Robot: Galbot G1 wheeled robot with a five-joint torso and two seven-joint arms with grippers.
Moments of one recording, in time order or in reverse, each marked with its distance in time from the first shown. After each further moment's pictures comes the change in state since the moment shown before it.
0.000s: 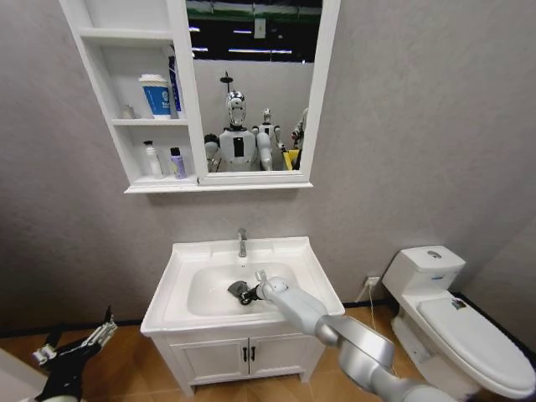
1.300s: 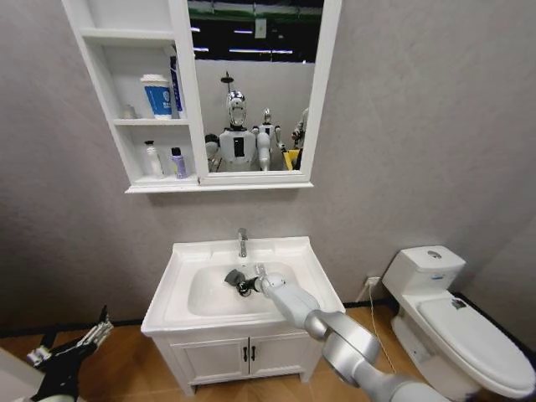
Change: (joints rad) left arm -0.023 0.008 0.004 0.015 -0.018 0.007 -0.013; right arm 0.015 0.004 0.057 -0.037 -0.185 0.108 0.003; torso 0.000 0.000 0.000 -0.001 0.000
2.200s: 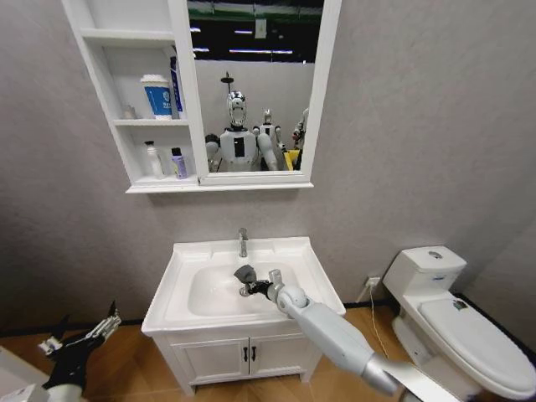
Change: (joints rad) left arm -0.017 0.068 0.026 -0.002 -0.019 0.029 -0.028; right arm -0.345 -0.466 0.116 0.895 0.110 -0.086 0.471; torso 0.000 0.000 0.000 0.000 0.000
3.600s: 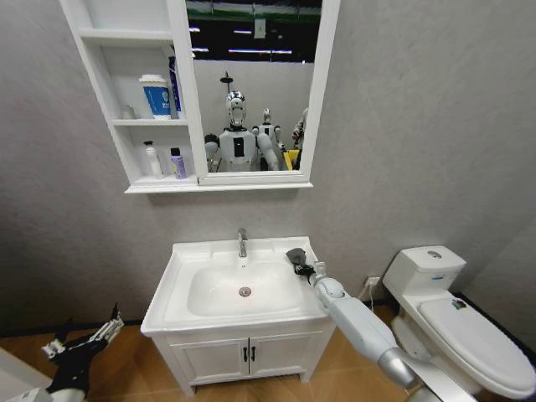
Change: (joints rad) left arm 0.025 -0.029 0.015 -0.018 0.032 0.001 -0.001; right arm 0.083 0.017 0.182 -0.365 -0.038 0.194 -0.090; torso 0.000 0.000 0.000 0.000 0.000
